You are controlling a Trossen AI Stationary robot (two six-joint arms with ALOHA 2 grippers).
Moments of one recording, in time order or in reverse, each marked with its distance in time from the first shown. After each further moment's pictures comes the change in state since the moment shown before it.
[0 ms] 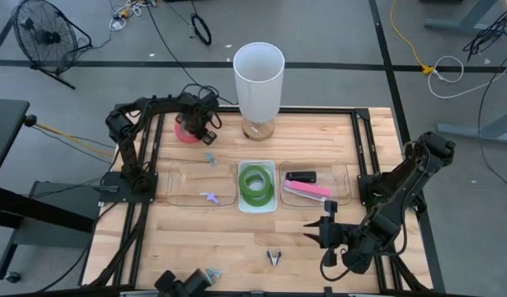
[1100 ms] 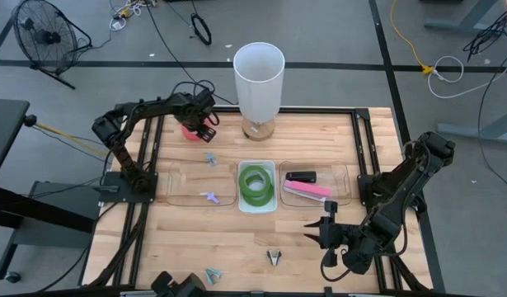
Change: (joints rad) left arm -0.006 -0.144 -0.057 0.068 -0.001 0.006; right arm 0.005 0.000 0.000 -0.001 0.000 0.004
